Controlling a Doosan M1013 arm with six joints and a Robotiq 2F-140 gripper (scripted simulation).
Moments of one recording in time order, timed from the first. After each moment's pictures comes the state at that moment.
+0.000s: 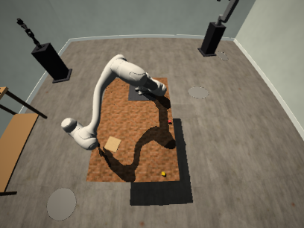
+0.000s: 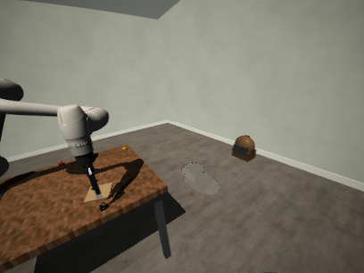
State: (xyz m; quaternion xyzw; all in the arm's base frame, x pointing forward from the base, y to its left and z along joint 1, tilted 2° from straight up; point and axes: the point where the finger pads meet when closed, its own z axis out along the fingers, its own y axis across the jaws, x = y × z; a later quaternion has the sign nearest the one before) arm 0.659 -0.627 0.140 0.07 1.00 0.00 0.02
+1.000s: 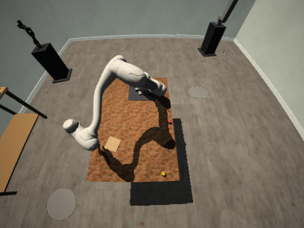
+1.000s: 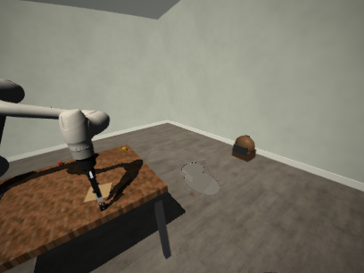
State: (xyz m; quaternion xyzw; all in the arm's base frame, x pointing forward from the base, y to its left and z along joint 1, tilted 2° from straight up) arm 0.659 -0.627 0.121 0.07 1.00 0.00 0.02
